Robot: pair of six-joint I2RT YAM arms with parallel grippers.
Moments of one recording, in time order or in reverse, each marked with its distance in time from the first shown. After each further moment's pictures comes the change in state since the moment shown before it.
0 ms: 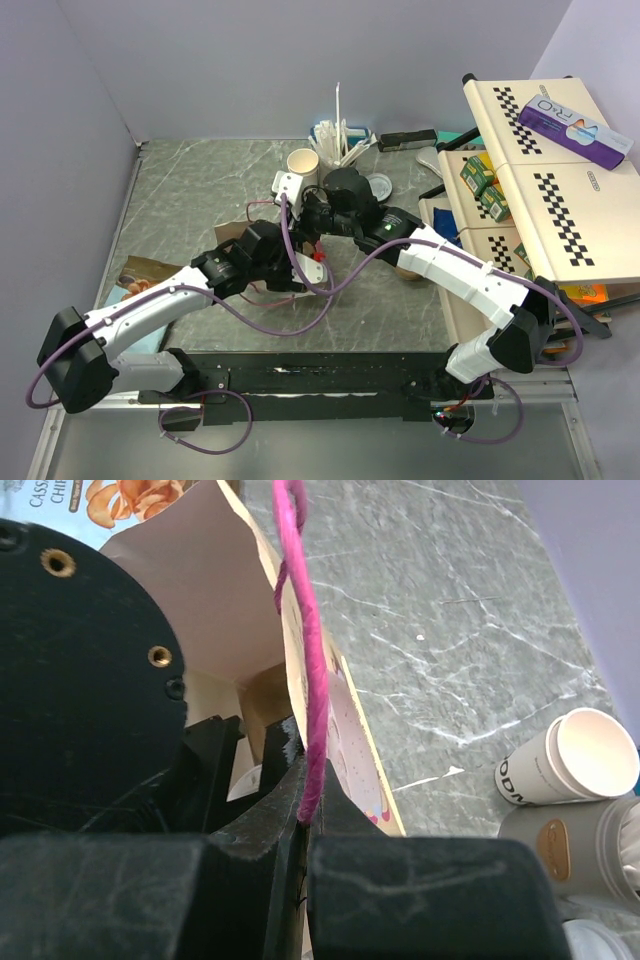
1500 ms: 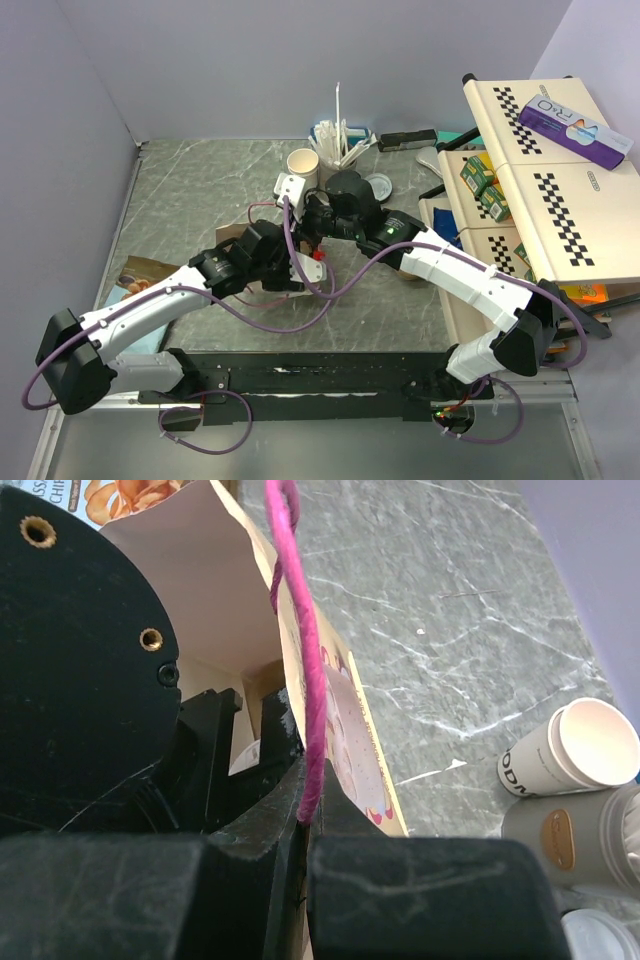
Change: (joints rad) left arm -0.014 -0.008 0.035 -0.080 -0.091 -0.014; right arm 0.009 -0.024 -0.027 0.003 0.023 0.016
